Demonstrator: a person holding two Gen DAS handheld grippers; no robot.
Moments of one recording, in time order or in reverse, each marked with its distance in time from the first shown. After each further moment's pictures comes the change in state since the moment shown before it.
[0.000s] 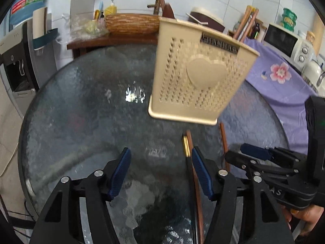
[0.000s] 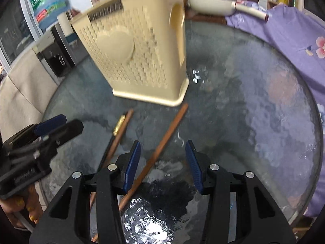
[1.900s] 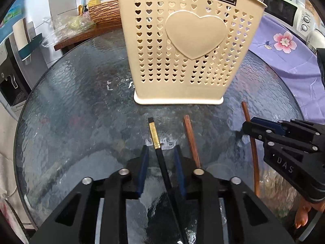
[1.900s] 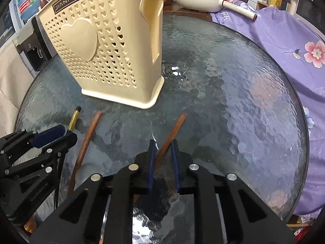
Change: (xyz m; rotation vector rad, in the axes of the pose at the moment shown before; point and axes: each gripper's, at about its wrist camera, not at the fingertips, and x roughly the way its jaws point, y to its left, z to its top) left arm 0.048 -0.019 0.006 0.131 0.123 0.064; right arm 0.021 -0.013 0.018 -0.007 0.026 -0.168
